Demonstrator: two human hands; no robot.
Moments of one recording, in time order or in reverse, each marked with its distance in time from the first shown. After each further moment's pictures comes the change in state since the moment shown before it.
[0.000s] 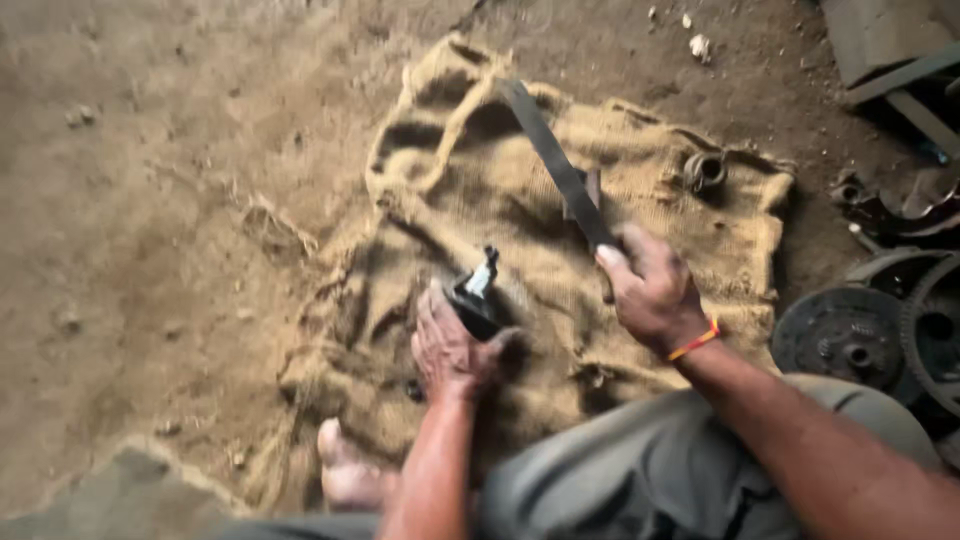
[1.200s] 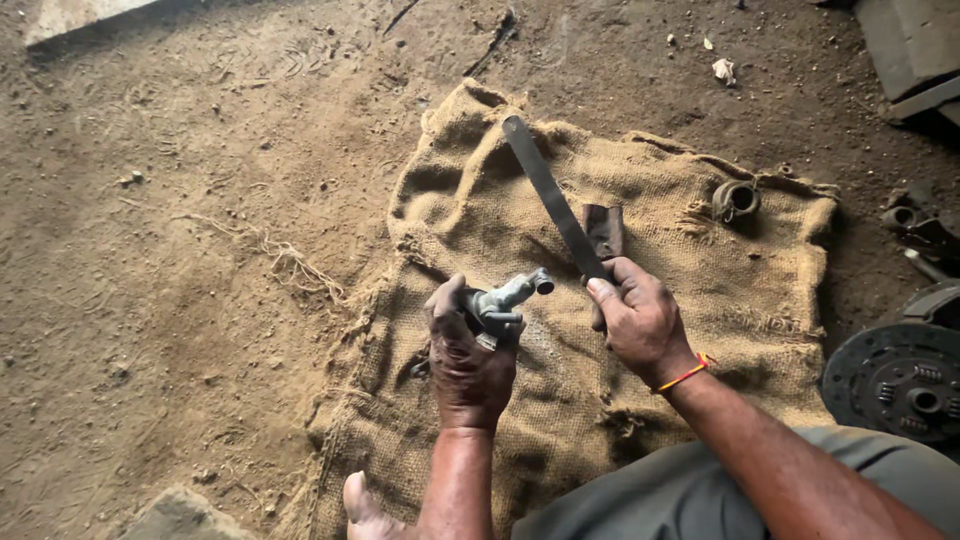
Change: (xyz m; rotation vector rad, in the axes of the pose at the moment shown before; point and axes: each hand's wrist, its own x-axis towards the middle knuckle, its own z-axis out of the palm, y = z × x) left_hand 0.033 0.047 -0.039 -0.365 0.356 0.475; right_hand 0.032 0.012 0.035 0.363 -0.098 0.077
